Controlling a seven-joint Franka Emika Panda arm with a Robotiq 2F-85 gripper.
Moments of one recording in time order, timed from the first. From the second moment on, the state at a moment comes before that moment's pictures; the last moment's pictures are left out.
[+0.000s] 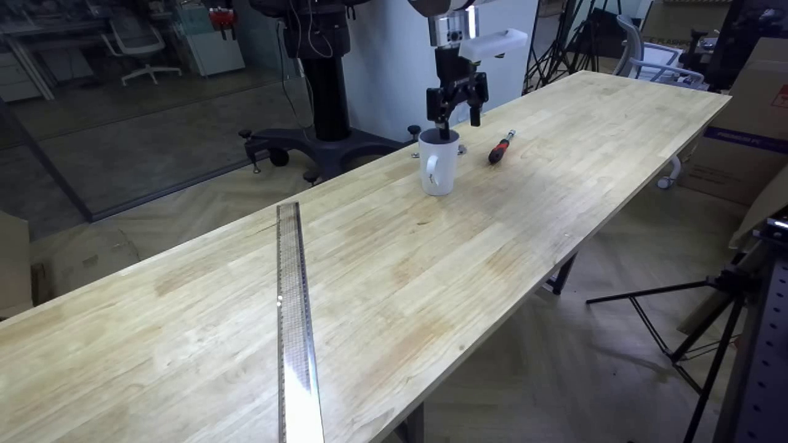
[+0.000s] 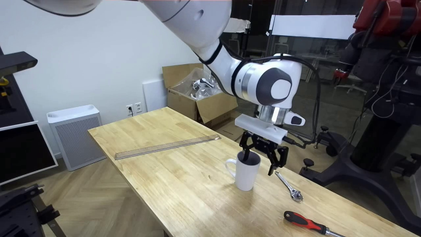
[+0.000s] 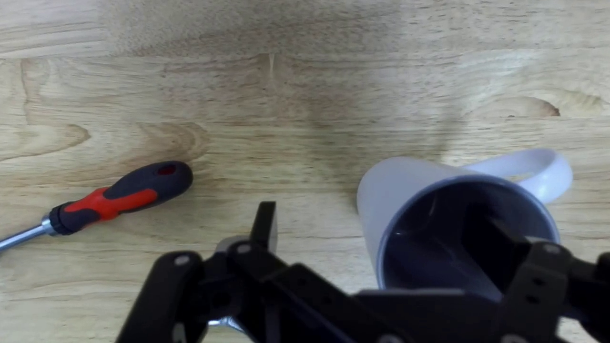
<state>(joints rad) -0.20 0.88 -0.10 -1.37 0.03 2.11 -0.20</state>
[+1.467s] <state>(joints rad) -0.20 0.96 -0.08 -1.23 0.00 1.95 -0.20</state>
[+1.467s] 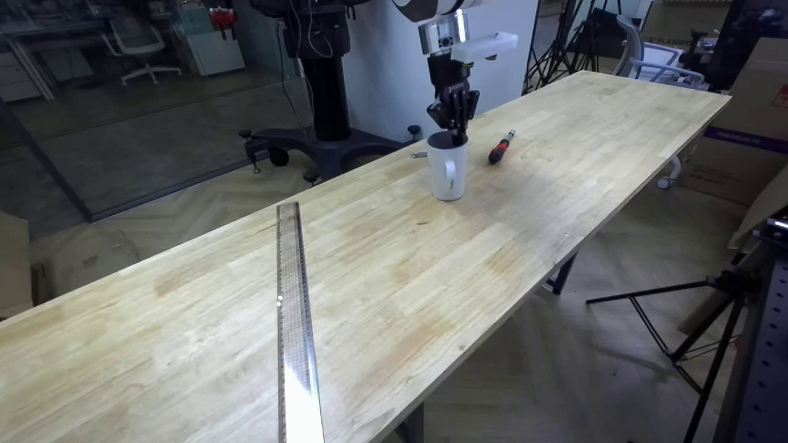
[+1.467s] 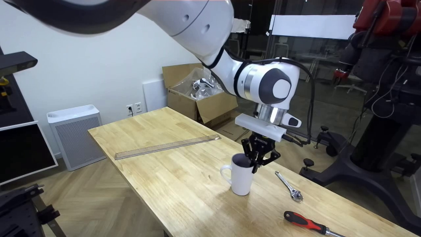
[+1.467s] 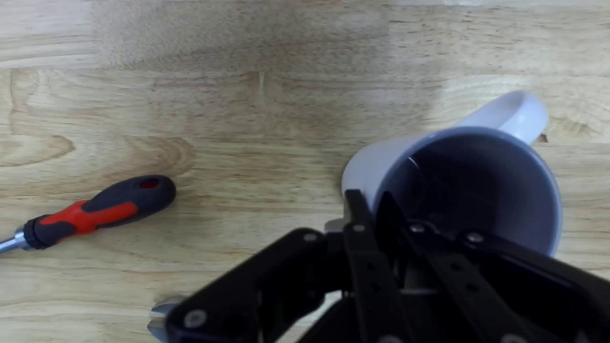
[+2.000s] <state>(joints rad) -0.20 0.84 -0.09 -1.45 0.00 2.01 -0.18</state>
